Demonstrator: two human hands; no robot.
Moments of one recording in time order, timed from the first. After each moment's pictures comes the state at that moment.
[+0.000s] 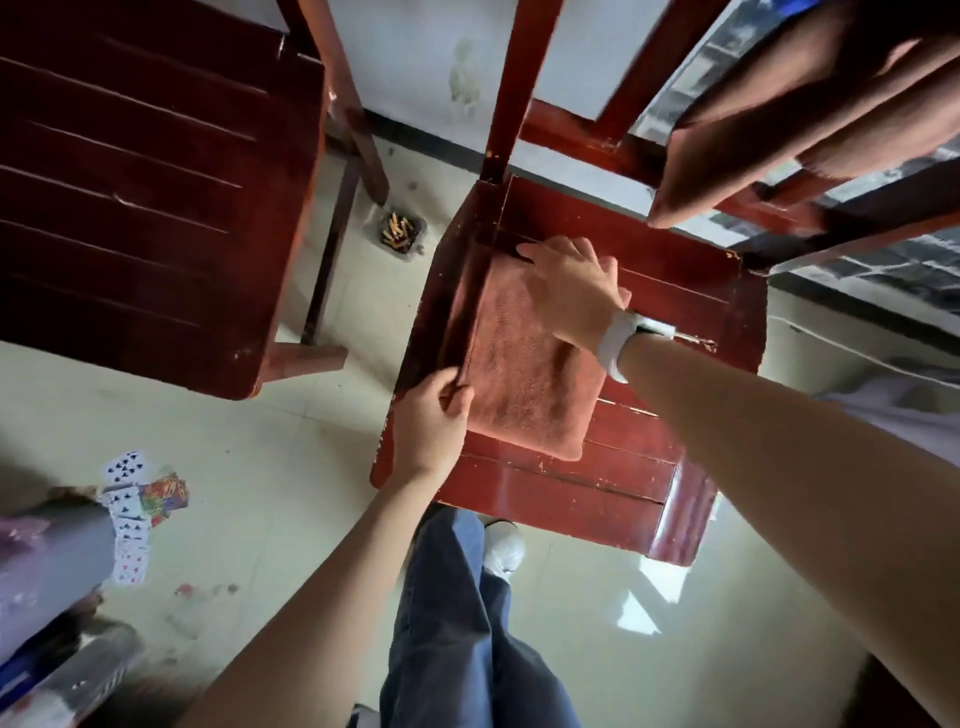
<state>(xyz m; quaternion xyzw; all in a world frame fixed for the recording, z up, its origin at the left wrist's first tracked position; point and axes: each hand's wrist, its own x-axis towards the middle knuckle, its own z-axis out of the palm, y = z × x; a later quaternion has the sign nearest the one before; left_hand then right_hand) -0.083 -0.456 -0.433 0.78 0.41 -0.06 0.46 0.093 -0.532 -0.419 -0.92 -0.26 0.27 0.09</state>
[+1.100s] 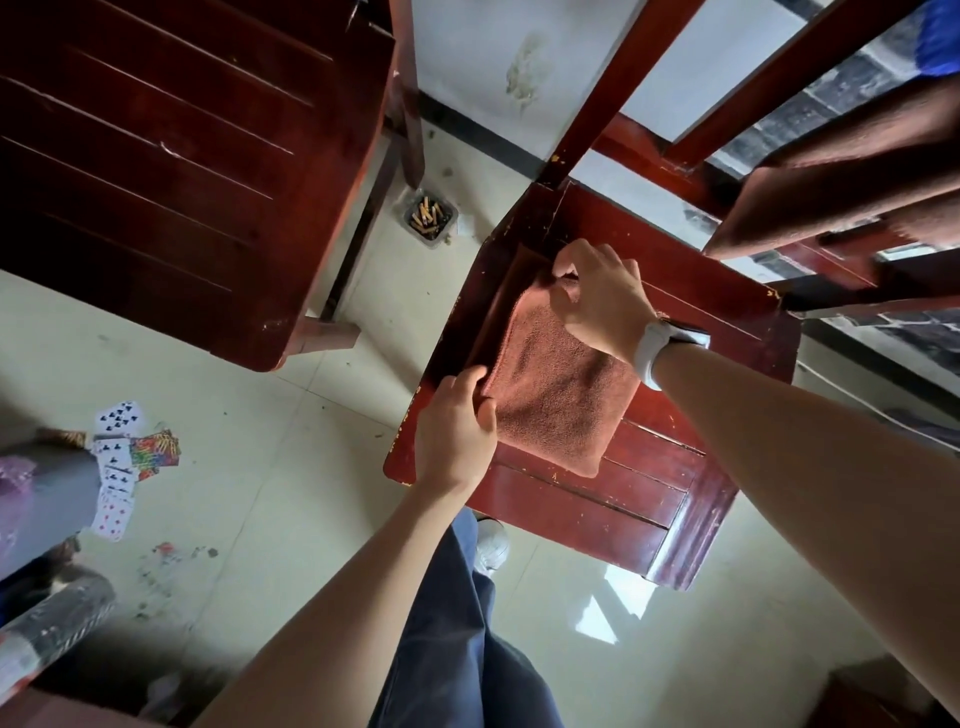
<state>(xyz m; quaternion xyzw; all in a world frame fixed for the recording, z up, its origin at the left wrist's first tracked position) -0.090 -0.460 -0.430 0.81 0.39 -0.09 0.43 0.097 -0.522 -0.426 -0.90 -0.32 0.28 0.14</state>
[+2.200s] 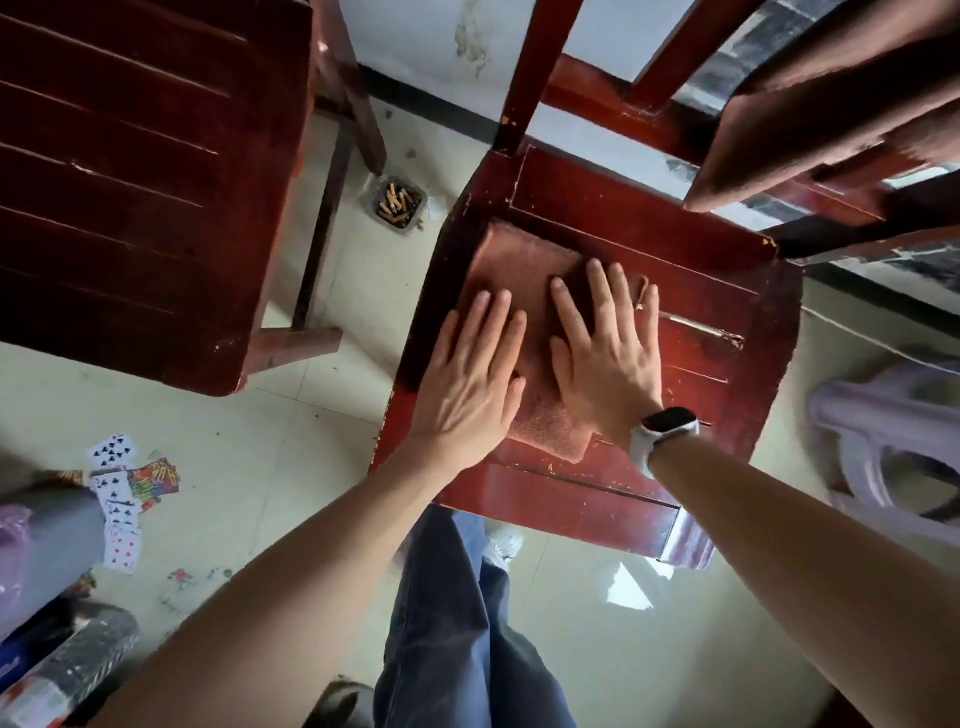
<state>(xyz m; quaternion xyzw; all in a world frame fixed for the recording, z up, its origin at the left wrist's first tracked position) -0.064 -0.455 -0.465 0.98 0.04 -0.10 0.18 0.035 -0.588 -0.449 -0.93 -0.33 0.13 -0.03</state>
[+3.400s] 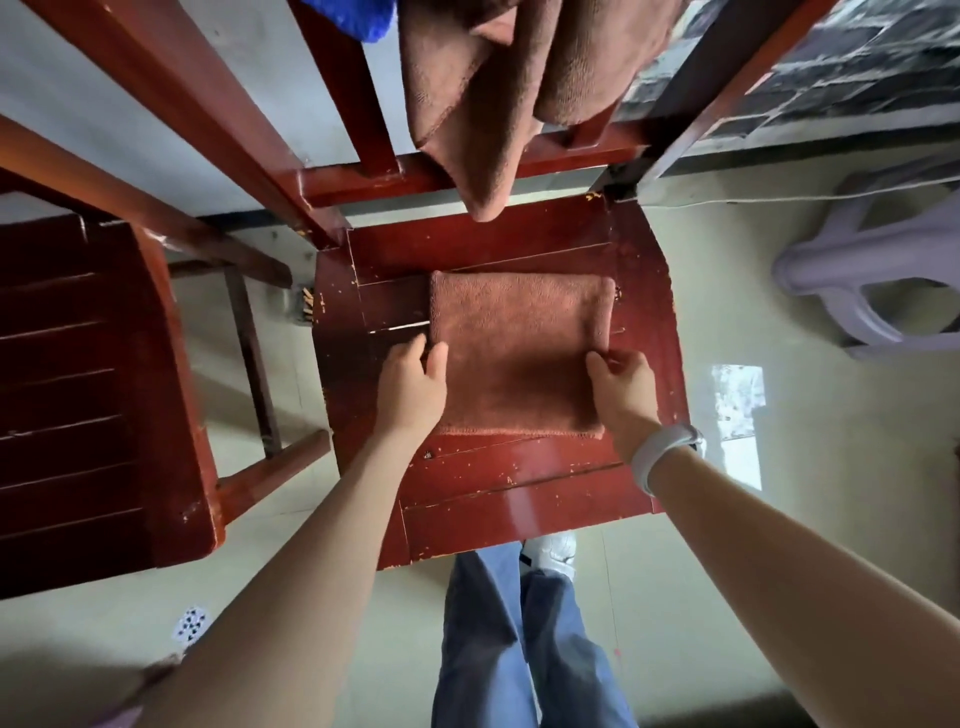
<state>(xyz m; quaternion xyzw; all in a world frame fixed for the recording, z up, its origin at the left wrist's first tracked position) 0.021 -0.476 -0.452 0.87 0.23 -0.21 0.38 0.024 -0.675 -0.441 -0.80 0.39 0.20 0.40</state>
